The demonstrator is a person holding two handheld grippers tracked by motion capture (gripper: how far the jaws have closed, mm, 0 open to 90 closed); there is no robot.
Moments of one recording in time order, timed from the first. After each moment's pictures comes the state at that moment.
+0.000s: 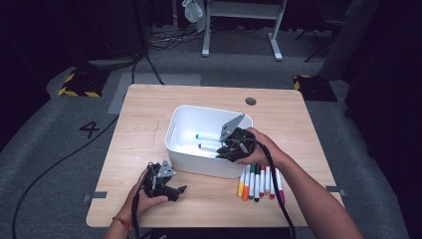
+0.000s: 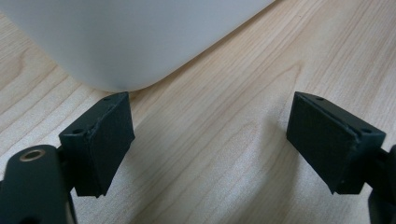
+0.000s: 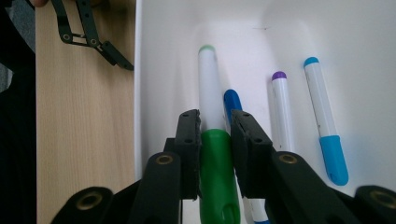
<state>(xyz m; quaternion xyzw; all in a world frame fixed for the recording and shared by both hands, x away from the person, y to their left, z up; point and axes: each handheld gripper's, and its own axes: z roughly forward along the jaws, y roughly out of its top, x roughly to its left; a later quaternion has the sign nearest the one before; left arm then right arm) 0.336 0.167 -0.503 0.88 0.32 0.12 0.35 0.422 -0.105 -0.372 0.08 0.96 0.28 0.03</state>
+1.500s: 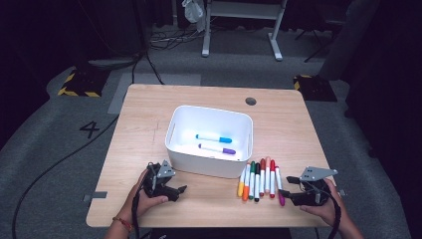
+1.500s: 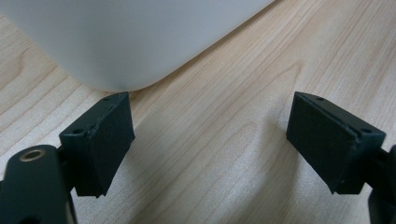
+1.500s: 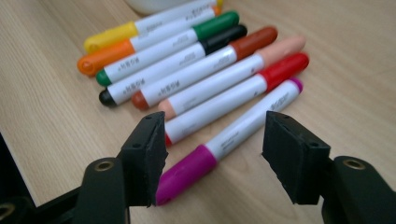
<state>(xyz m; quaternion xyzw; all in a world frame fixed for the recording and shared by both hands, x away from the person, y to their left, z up) 0.336 0.167 -0.503 0.87 0.32 0.12 0.35 0.317 -0.318 -0.461 0.32 0.87 0.35 0.12</state>
